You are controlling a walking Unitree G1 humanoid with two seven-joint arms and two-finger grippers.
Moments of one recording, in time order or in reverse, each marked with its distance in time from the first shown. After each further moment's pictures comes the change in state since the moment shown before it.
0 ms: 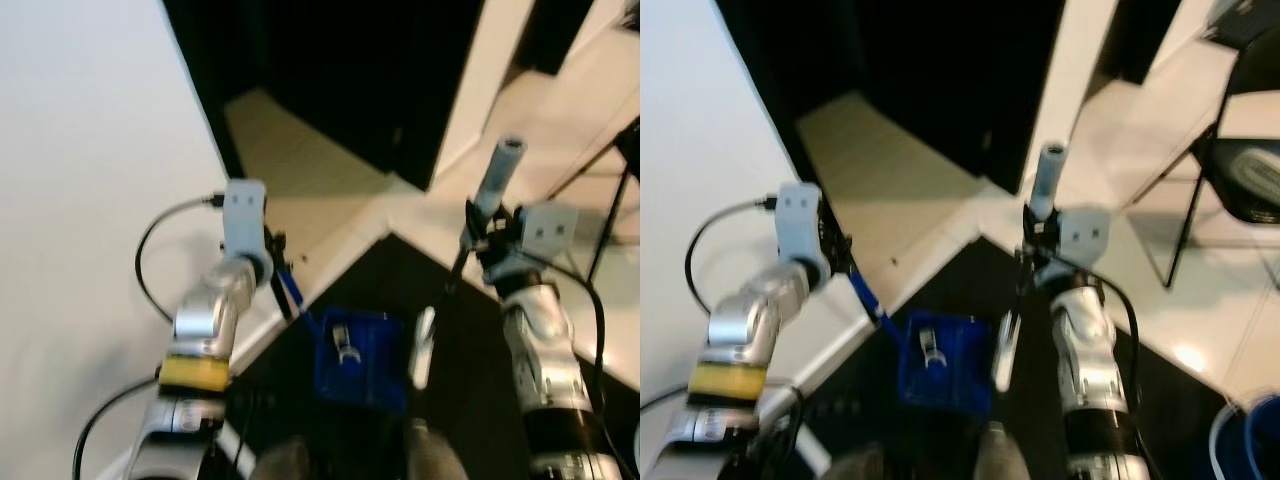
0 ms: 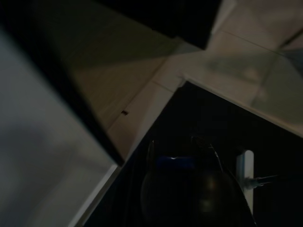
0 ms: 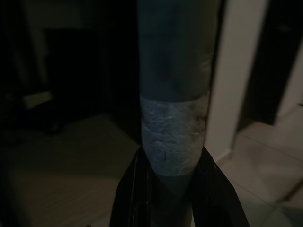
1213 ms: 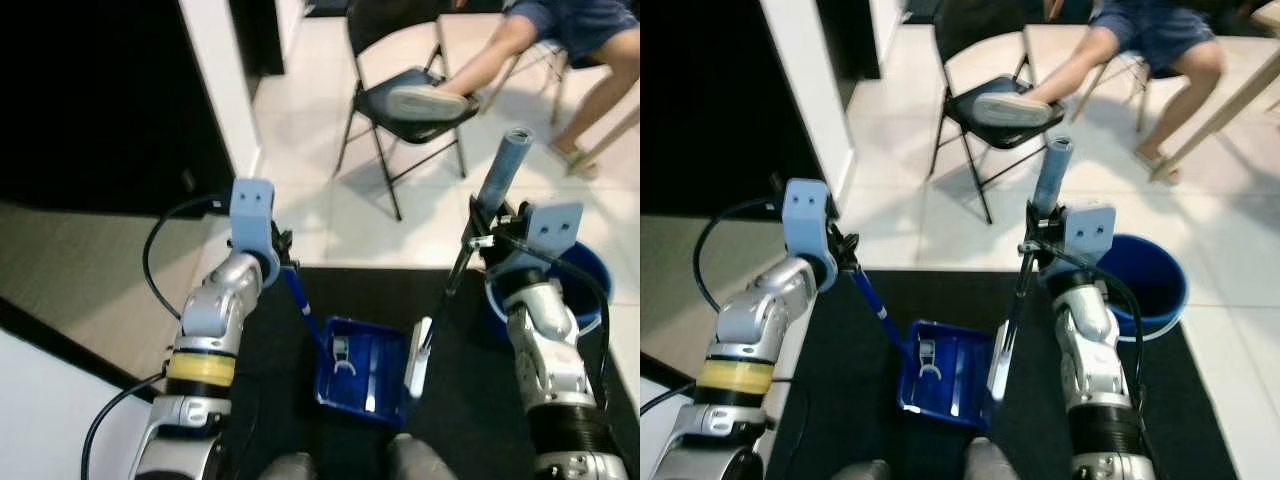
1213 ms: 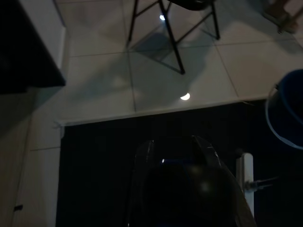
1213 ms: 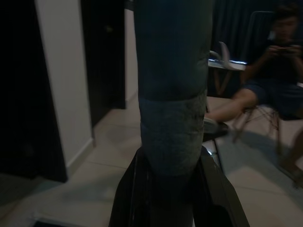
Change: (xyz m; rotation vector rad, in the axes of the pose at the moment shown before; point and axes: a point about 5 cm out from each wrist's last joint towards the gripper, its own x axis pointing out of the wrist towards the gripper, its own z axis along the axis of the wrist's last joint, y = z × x) left arm 0.002 -0.003 0.006 -0.001 -0.021 -0.019; right arm 0.003 0.003 0.002 0.000 -0.005 0.015
